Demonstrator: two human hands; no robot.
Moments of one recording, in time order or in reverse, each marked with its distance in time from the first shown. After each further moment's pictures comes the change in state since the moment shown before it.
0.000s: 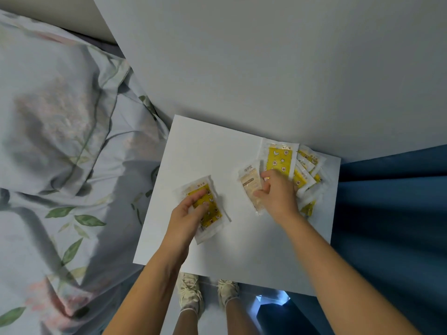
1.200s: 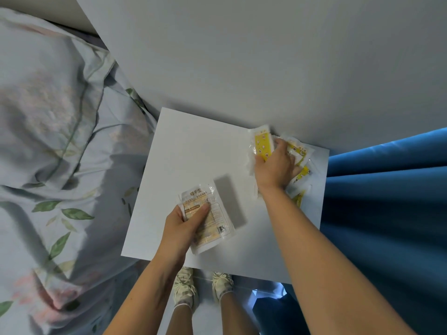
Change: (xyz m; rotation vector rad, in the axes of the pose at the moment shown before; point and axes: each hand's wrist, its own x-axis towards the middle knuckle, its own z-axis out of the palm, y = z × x) left_hand -0.023 -0.023 0.017 -0.083 0.007 0.012; right_hand 0.030 -0.012 -0.010 0.070 0.379 0.209
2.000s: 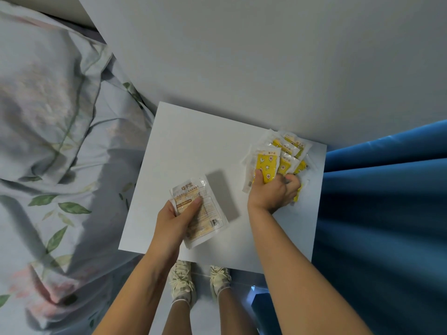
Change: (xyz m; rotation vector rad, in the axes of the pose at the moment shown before) left_hand -0.001 -0.003 -0.010 -0.011 0.007 0.011; right_hand -0.053 0.031 0.024 0.185 0.231 0.277
